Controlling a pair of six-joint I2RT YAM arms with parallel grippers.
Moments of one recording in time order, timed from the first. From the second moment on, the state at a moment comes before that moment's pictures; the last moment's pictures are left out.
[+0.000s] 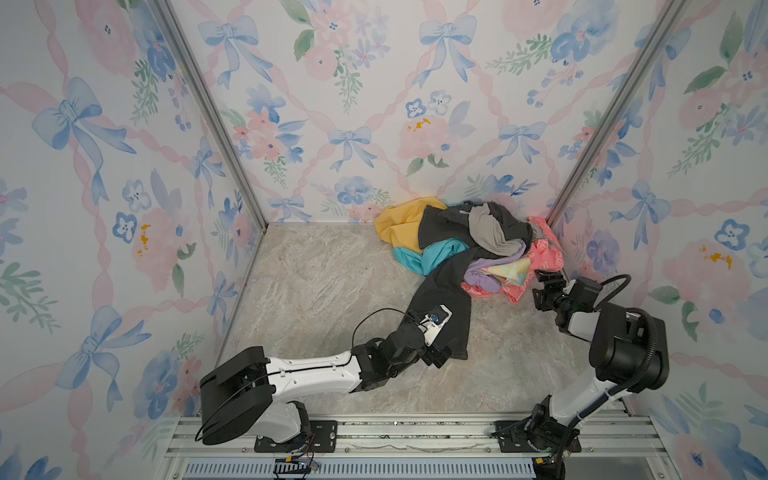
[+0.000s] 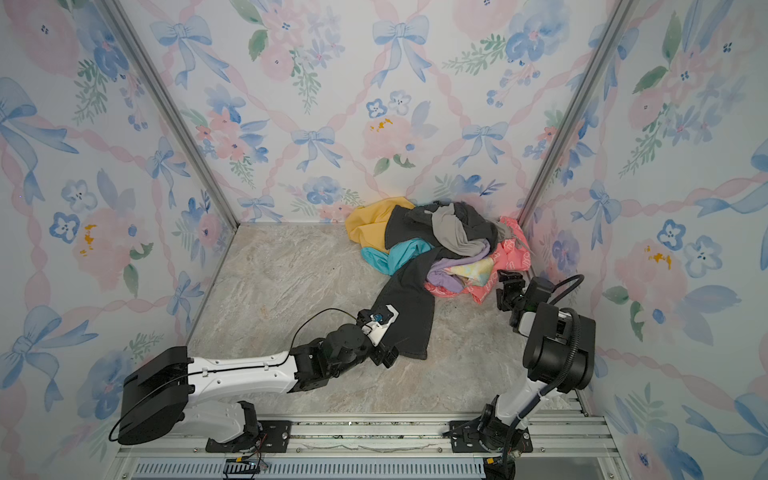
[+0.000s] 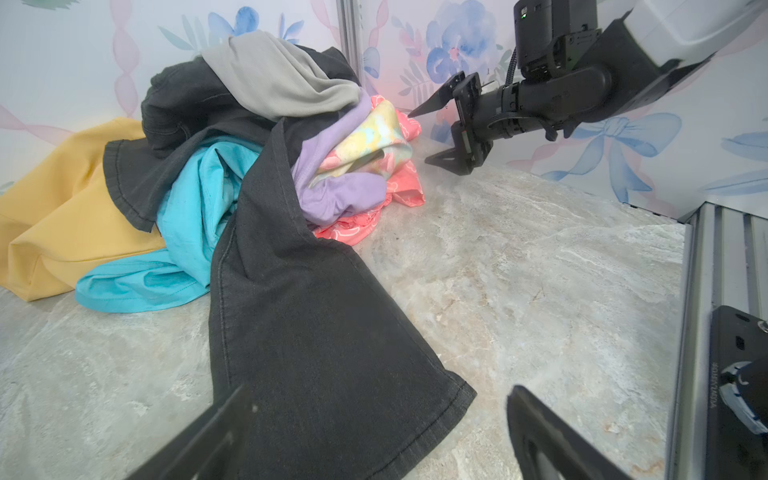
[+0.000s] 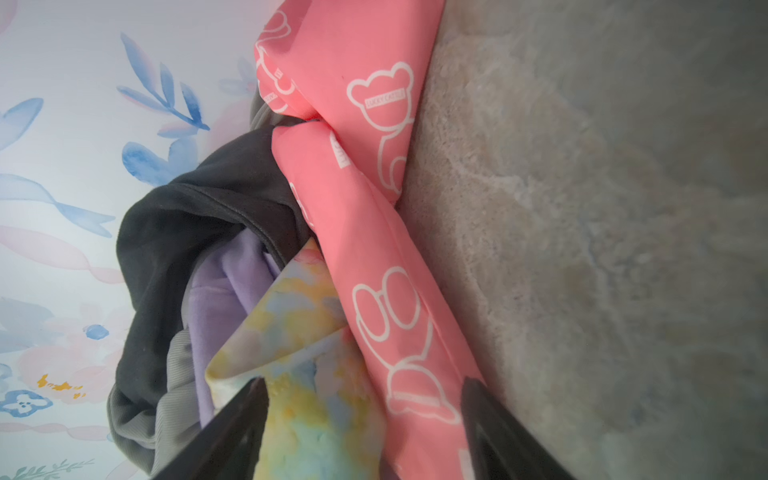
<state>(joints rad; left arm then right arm) -1.16 1.38 0.71 0.34 -0.31 -0.05 -0.41 1.75 0.70 0.58 -0.49 1.25</state>
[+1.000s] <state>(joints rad) -1.16 1.31 0.71 0.36 -0.25 -0.04 -0.36 1.96 0.98 0.37 -0.39 1.05</state>
